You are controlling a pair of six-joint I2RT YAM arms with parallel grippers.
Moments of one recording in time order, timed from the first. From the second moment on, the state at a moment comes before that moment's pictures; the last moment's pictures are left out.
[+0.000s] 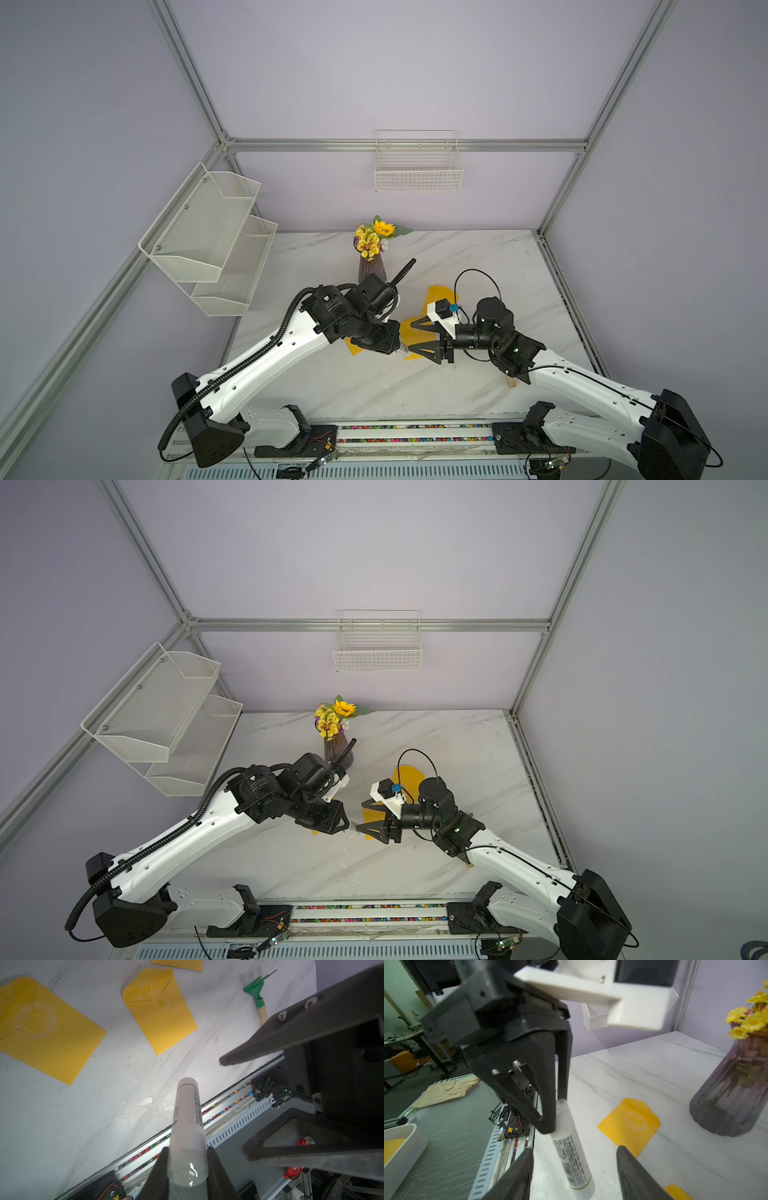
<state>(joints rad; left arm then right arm) -0.86 1.31 1.43 -1.23 0.19 -0.59 0.72 1.08 0.61 0.25 -0.72 -0.03</state>
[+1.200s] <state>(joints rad) -0.81 1.25 1.45 -1.18 0.31 -0.60 0.82 1.19 0.68 0.13 -0.62 -0.23</state>
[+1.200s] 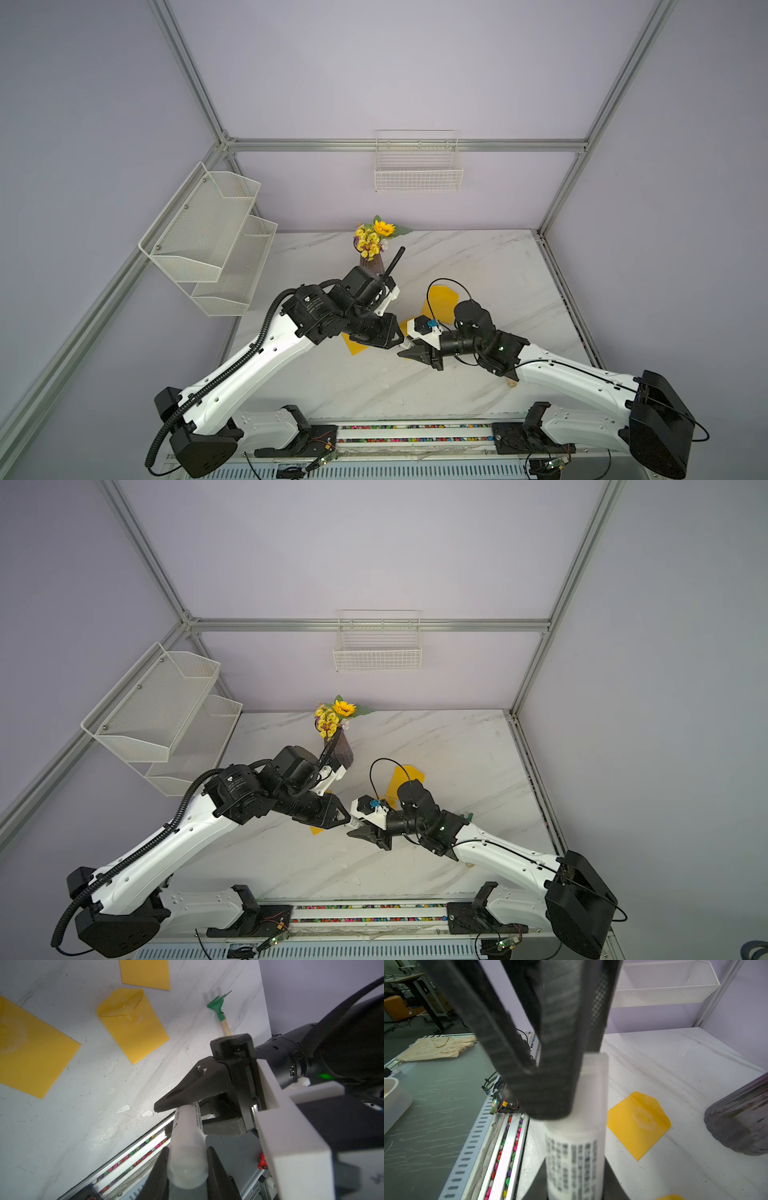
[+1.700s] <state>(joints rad) -0.71 1.22 1.43 -1.13 0.40 -0.58 0.84 1.19 0.68 0.19 -0.49 -0.23</state>
